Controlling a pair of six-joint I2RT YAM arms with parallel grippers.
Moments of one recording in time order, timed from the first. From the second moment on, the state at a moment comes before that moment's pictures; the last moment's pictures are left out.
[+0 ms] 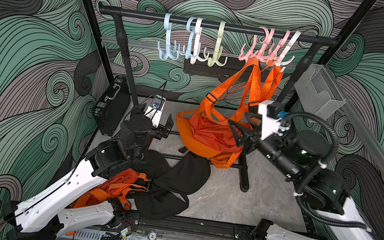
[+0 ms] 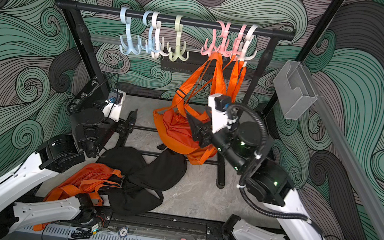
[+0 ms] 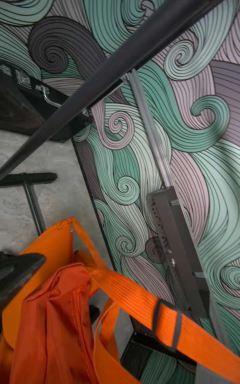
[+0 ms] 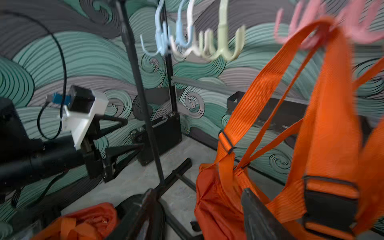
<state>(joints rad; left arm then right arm) -0.78 0.94 1.21 -0.48 -0.73 0.11 0.95 1.05 1.45 -0.54 0.20 0.03</state>
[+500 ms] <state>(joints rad) -0.69 0.72 0.96 -0.27 -0.92 0.03 1.19 1.73 1.18 -0.23 -0.14 0.13</state>
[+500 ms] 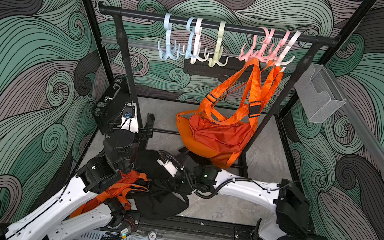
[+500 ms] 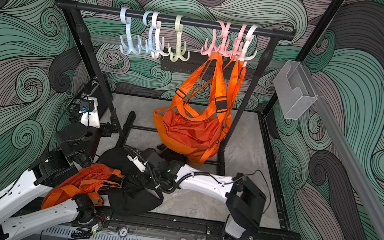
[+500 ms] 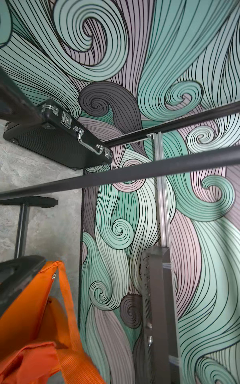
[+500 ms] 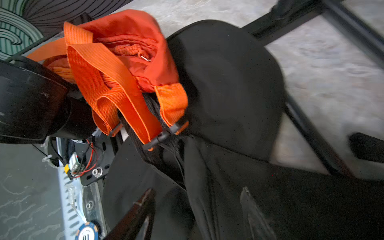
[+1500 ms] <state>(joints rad) -0.69 0.67 0.92 -0.19 -0.93 0.07 1.16 1.78 1.21 -0.12 -0.01 0.09</state>
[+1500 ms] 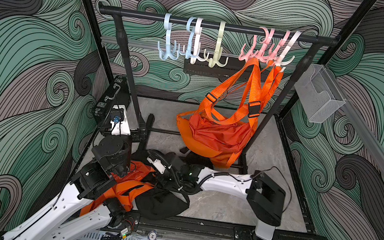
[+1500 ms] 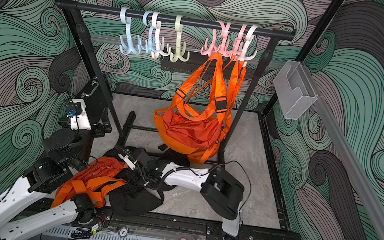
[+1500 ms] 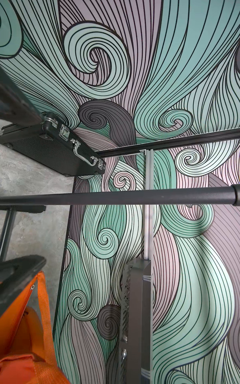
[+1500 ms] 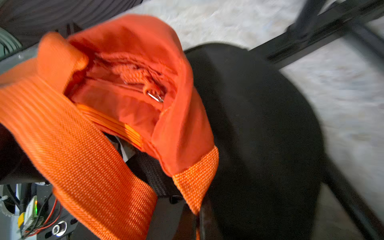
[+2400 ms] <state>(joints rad) -0.69 0.74 0.92 -0.24 -0.83 0.06 1.20 1.38 1.06 -0.42 0.09 -0.06</state>
